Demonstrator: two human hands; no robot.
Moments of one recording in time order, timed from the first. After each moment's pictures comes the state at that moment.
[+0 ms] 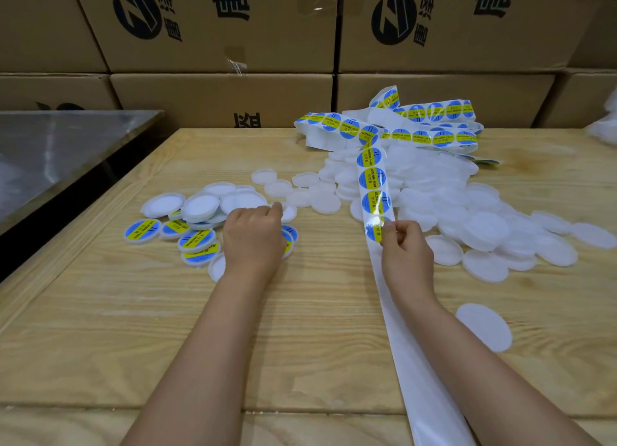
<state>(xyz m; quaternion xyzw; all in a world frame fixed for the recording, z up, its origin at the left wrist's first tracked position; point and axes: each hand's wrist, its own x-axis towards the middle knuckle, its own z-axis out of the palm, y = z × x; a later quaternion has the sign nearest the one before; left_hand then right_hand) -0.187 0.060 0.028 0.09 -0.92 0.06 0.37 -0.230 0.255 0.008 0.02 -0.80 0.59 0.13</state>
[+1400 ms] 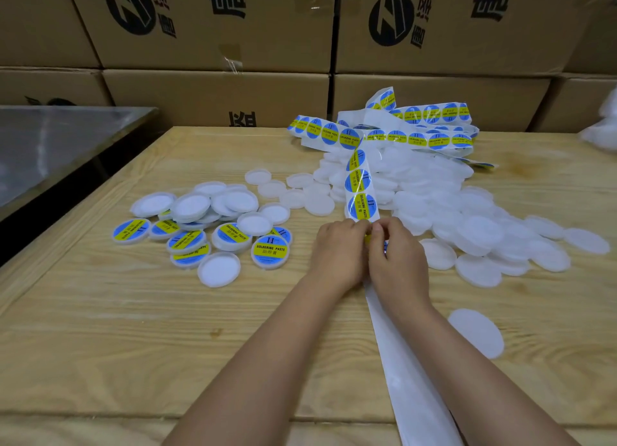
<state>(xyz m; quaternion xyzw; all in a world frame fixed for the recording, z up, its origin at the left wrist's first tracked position) -0.234 0.160 0.008 -0.04 -0.96 -0.18 0.22 -0.223 0.254 0.017 0.11 -0.87 0.44 0.21</state>
